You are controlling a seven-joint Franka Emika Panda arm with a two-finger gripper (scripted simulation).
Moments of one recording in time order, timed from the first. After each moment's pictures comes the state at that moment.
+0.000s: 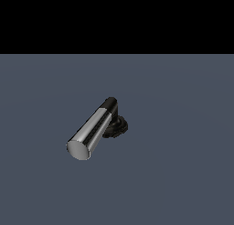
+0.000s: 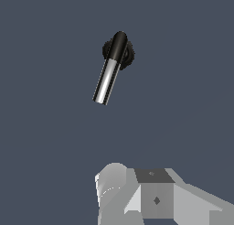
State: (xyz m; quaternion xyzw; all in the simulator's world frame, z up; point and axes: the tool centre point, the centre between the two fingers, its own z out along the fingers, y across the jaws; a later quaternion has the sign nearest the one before) arm -0.263 0.007 0.472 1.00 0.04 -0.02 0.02
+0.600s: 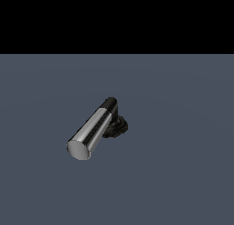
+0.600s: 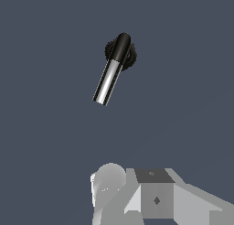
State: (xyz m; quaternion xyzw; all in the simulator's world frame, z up) arm -0.257 0.014 0.472 1.00 0.06 -0.02 0.03
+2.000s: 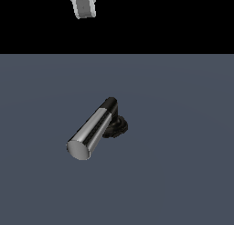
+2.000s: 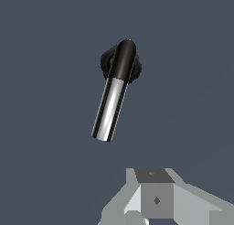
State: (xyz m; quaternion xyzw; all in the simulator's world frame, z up) arm -0.179 0.048 0.353 1.00 0.01 -0.01 0.05
